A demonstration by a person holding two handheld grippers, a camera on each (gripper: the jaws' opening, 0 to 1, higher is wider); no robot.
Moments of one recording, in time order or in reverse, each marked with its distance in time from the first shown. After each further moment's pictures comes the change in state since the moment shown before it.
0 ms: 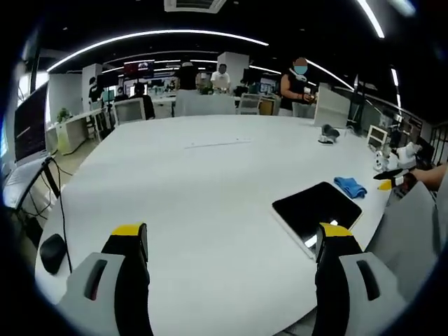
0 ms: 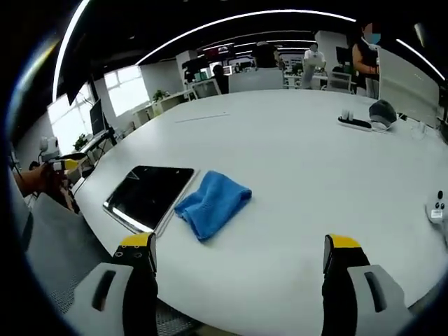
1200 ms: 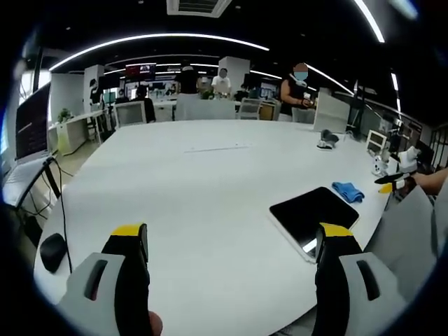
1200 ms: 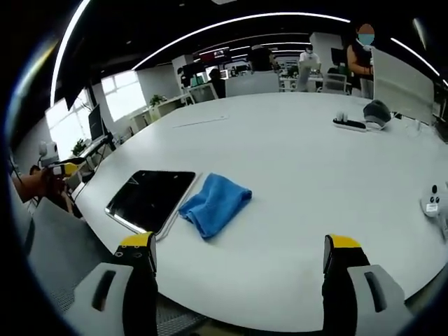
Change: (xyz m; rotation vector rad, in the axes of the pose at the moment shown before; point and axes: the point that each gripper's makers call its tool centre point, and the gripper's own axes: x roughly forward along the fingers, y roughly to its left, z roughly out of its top) left arm -0.006 -0.003 0.005 -0.004 -0.019 -0.002; right arm -0.012 0.004 0.001 0.024 -0.017 -0.016
